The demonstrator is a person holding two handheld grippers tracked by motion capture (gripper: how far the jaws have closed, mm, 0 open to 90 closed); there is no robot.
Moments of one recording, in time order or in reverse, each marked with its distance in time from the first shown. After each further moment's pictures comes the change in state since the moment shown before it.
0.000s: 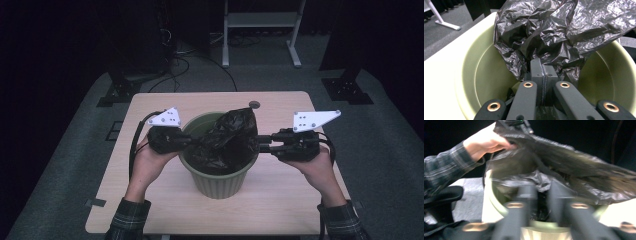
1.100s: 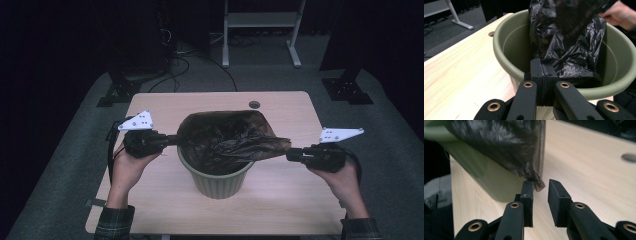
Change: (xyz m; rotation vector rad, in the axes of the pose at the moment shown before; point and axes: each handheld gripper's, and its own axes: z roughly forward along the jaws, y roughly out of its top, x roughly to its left) left arm 0.012 -0.033 -0.041 -0.055 0.067 -0.068; right arm -0.038 -0.096 -0.059 0.094 -0.213 0.223
